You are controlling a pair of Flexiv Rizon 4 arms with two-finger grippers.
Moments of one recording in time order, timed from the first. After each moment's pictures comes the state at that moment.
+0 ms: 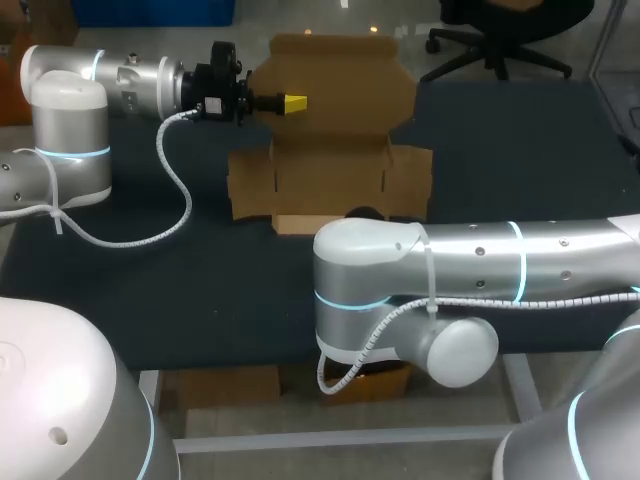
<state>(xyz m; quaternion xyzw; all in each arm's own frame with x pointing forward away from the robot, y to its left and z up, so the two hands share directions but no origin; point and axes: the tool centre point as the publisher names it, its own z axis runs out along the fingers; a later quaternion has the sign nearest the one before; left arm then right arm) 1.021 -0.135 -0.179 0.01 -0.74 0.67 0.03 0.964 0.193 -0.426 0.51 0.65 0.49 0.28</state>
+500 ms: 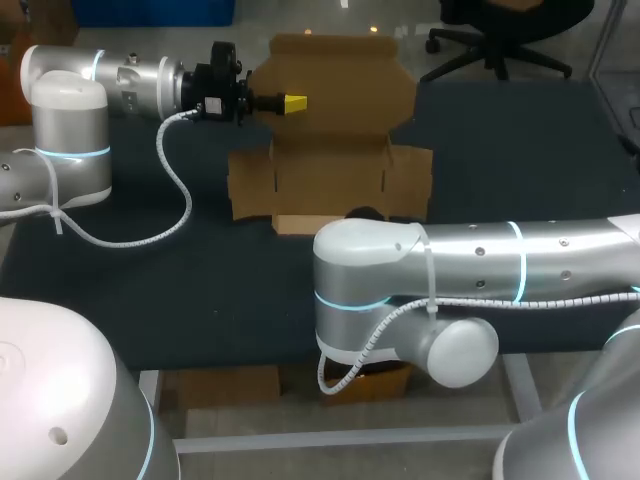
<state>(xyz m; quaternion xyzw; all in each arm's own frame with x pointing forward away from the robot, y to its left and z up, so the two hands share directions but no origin) 1.021 -0.135 -0.179 0.01 -0.74 0.67 0.03 0.964 0.193 -0.426 0.51 0.65 0.49 0.28</state>
